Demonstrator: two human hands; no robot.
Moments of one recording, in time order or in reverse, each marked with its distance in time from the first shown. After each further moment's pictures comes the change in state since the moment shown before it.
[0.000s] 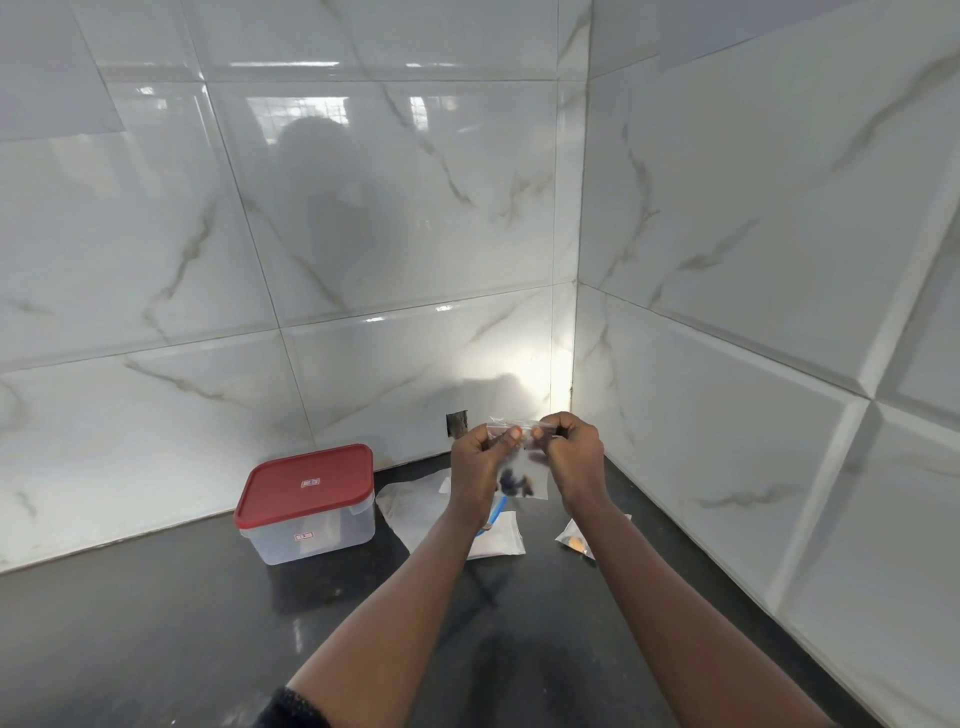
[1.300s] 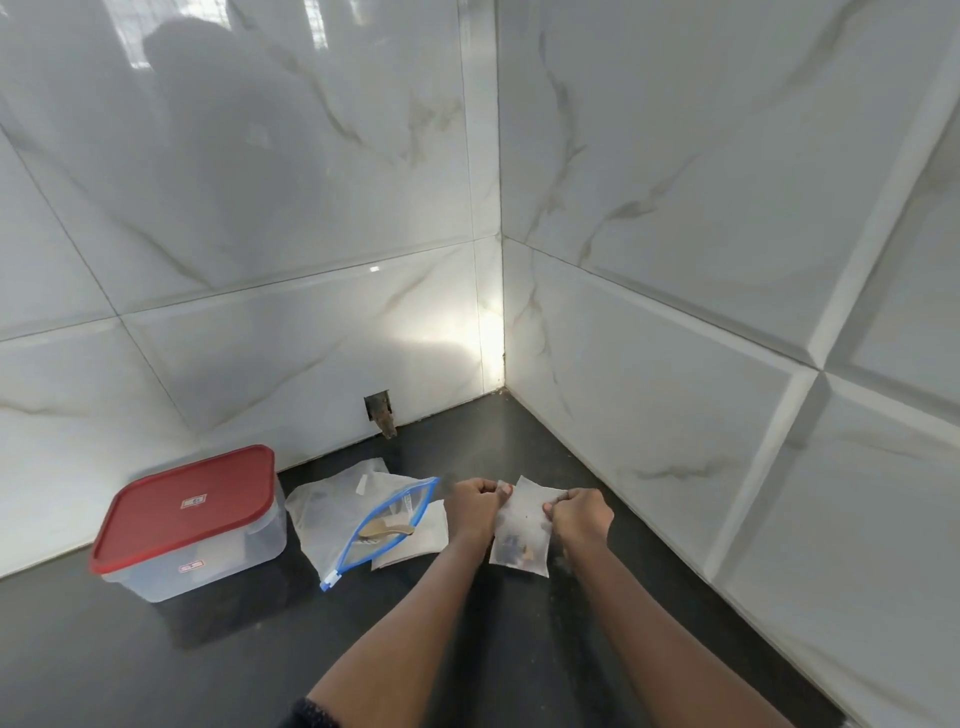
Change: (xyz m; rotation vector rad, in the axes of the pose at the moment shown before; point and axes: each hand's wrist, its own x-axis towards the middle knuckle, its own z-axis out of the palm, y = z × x) left_hand 0.018 -0.115 0.076 0.447 -0.034 -0.394; right_hand 0.019 0.119 -0.076 -0.326 0.277 0.580
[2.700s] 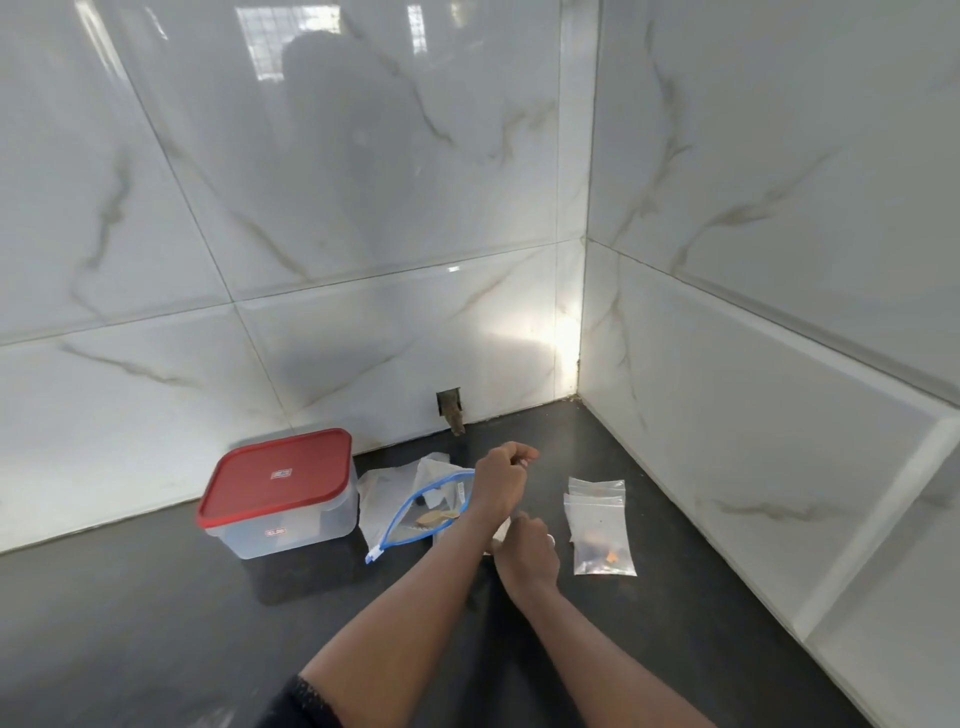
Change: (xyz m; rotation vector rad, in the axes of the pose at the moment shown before) left_hand 0.014 0.029 -0.055 0.159 0.036 0.191; right_hand -0.064 0.002 0.097 -0.645 -0.267 -0.416
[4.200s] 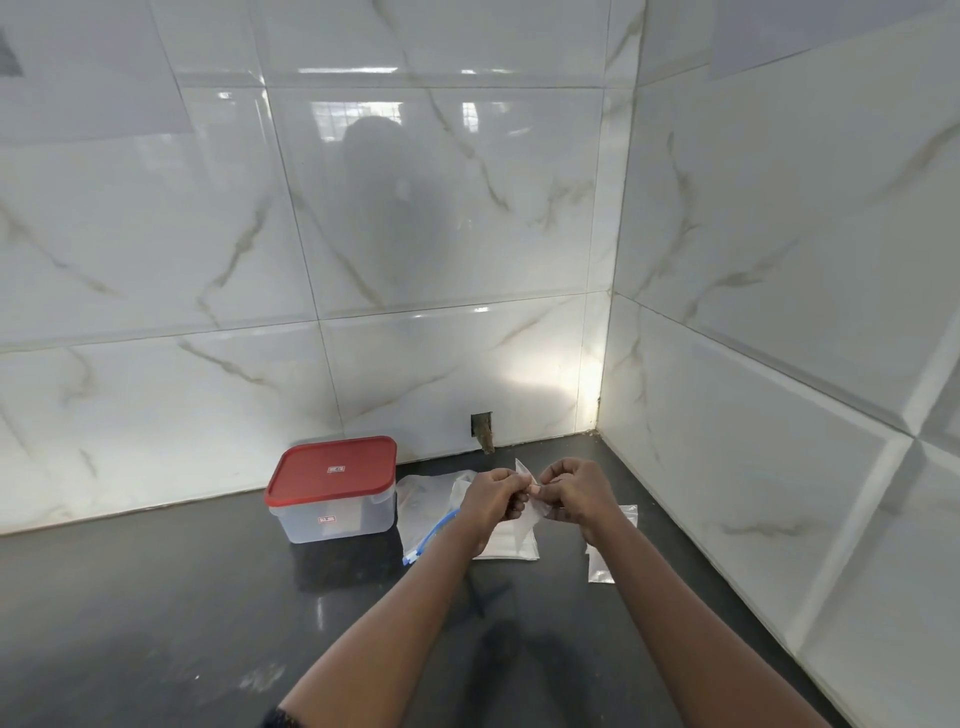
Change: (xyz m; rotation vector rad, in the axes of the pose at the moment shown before) left_hand -0.061 0.000 -0.059 -0.544 -0.132 -0.117; right_hand -0.030 -0.031 -0.111 0.747 -0.170 -0.096
